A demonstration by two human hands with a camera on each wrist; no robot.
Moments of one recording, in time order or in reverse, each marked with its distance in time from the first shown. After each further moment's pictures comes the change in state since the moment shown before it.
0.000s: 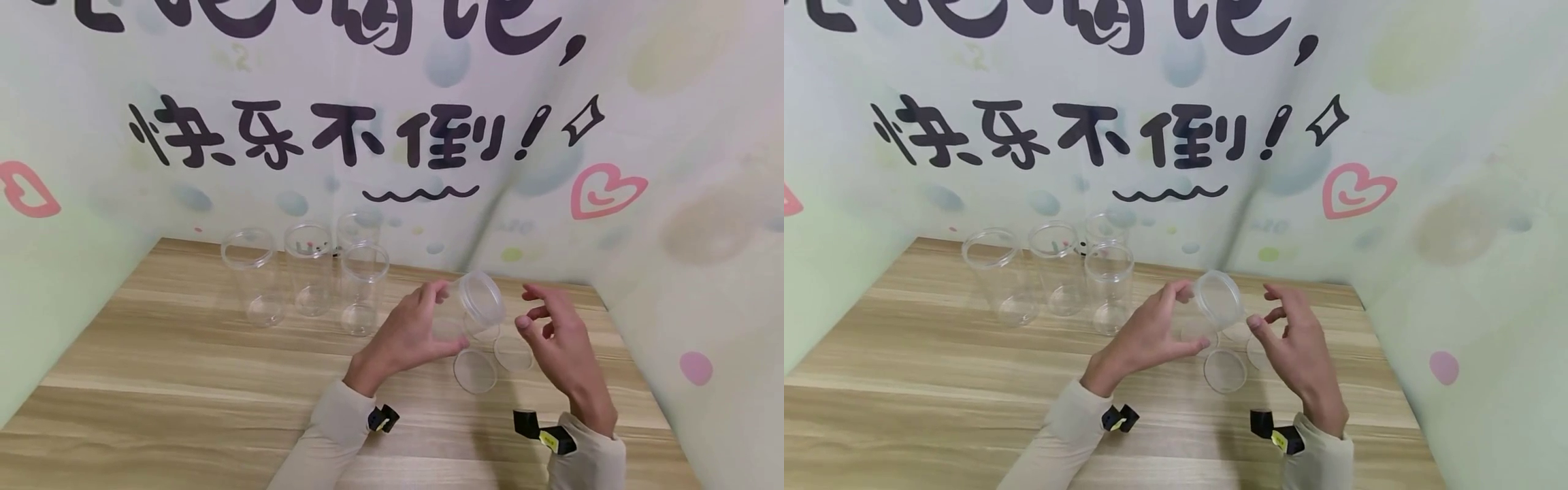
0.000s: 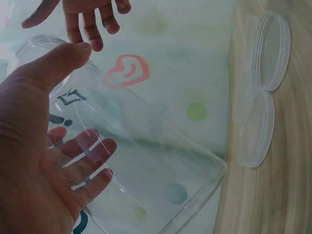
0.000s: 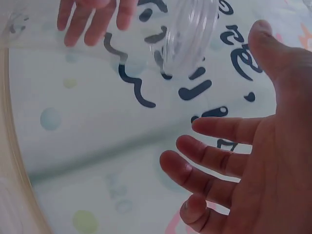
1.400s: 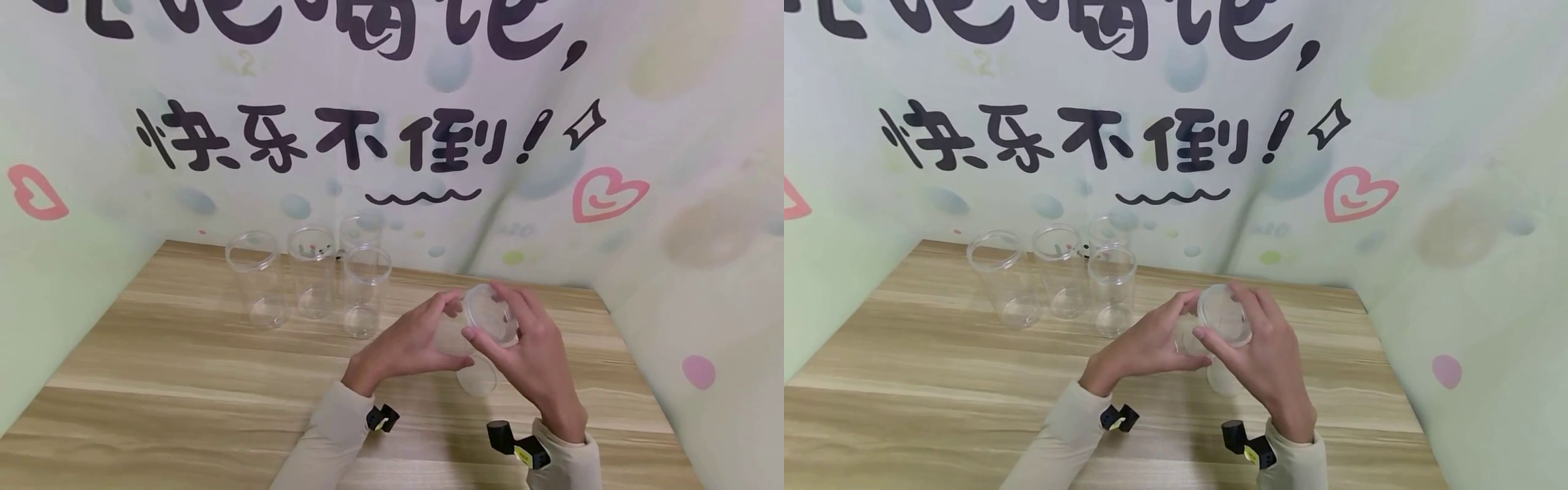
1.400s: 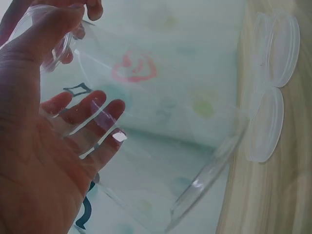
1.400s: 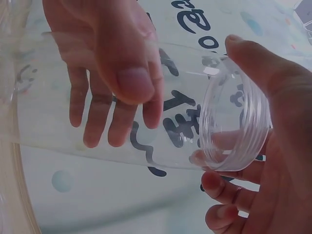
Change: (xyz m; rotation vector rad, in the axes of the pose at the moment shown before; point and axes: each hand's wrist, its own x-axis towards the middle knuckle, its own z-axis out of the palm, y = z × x) left_hand -0.005 -0.002 -0.009 -0.178 -0.160 0.118; right_hand 0.003 -0.043 0.028 -0.122 0.073 -0.146
